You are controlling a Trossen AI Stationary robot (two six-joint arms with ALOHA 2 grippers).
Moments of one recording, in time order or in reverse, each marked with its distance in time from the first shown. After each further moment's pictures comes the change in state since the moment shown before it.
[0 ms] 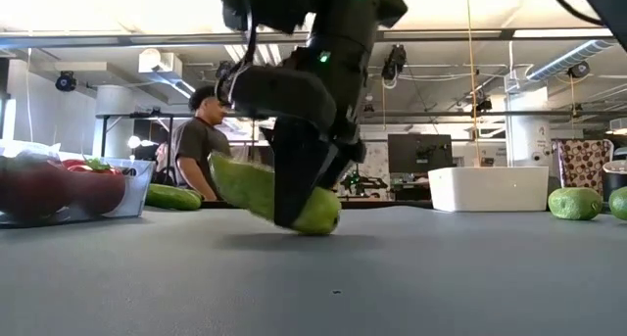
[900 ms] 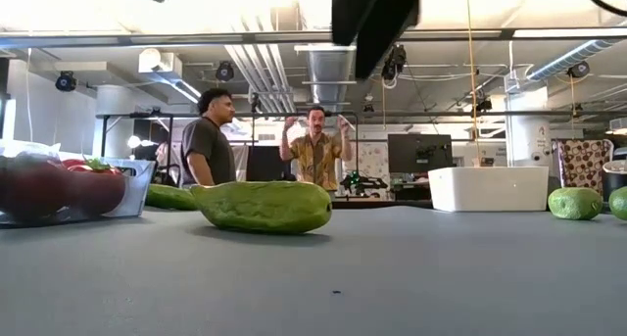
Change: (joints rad) left arm 0.415 -0.015 -0.178 0.223 0.550 0.496; right arm 0.176 -0.124 0.286 -0.488 0.101 0.203
